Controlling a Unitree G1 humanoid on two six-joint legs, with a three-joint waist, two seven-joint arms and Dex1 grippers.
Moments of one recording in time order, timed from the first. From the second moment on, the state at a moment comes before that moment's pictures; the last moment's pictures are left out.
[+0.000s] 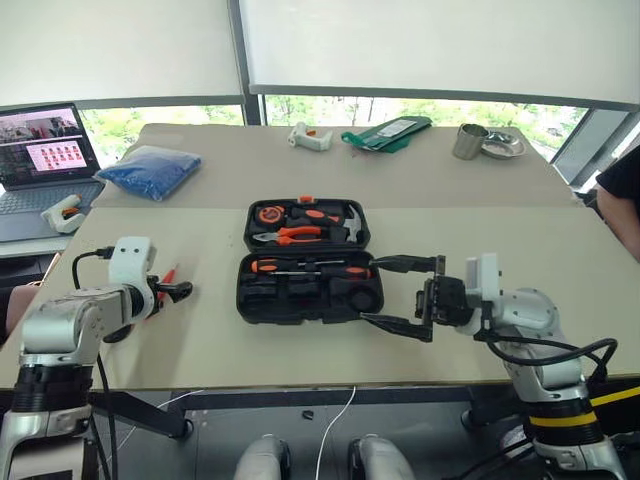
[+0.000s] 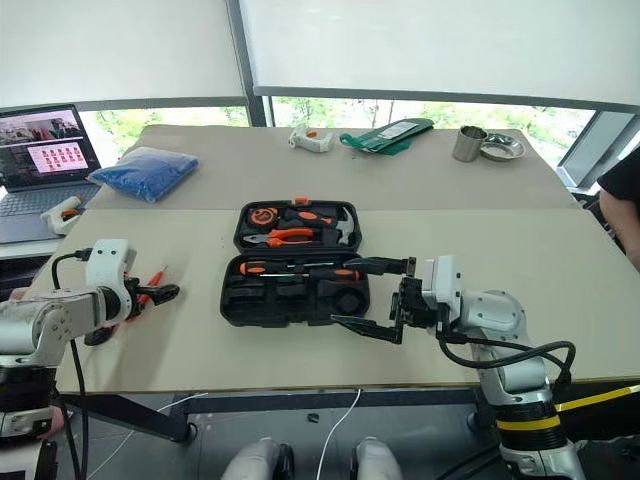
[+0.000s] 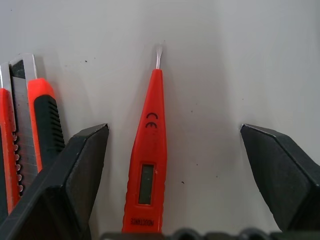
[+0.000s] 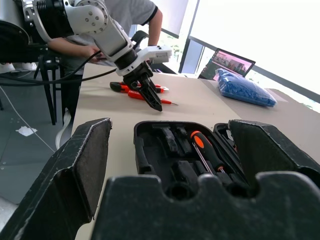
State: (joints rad) left arm -0.42 0.75 0.19 0.02 -0.47 1.11 -0.24; right arm -0.31 -0.52 -0.01 -0.19 0.50 0.03 1.19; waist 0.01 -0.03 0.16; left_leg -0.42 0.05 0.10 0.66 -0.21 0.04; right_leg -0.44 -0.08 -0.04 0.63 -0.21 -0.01
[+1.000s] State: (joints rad) left arm -0.36 0.76 0.13 -0.08 -0.45 0.56 -0.85; right arm -0.32 -0.61 -0.08 -0.21 0.53 0.06 1.16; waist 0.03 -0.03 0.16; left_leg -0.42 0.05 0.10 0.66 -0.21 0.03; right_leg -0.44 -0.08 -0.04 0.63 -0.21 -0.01
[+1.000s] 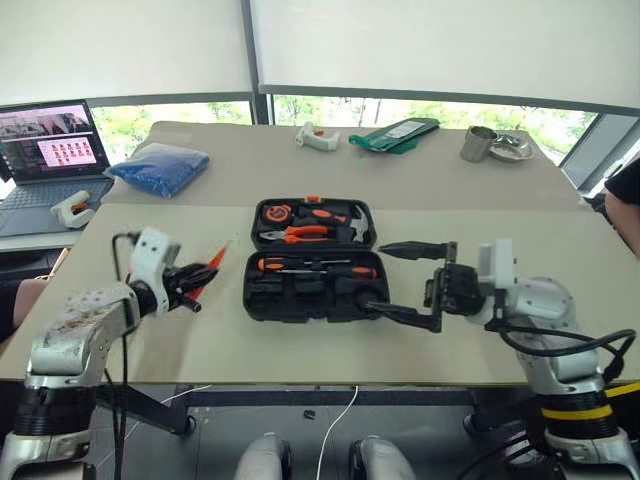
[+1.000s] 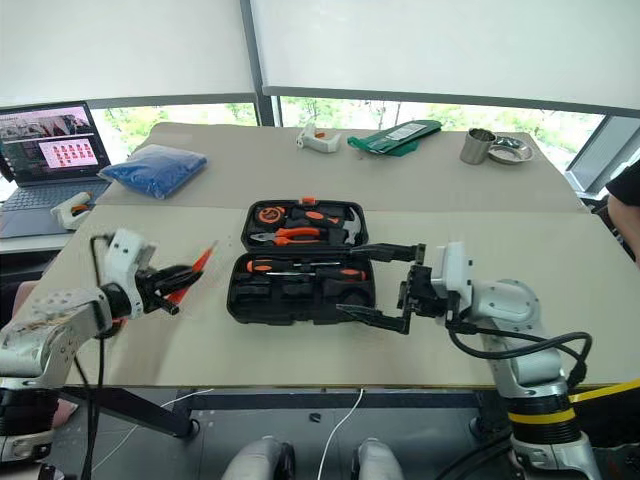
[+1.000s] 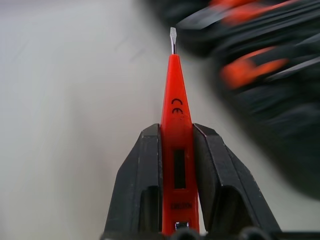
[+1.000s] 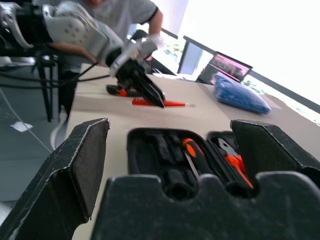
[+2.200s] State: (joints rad) left arm -0.95 0.60 -0.44 0.52 0.13 0.17 -1.31; right arm -0.12 -0.70 -0.15 -0.22 0.52 0.10 1.09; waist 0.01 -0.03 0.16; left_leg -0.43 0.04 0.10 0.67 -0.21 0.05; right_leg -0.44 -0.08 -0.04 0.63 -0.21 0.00
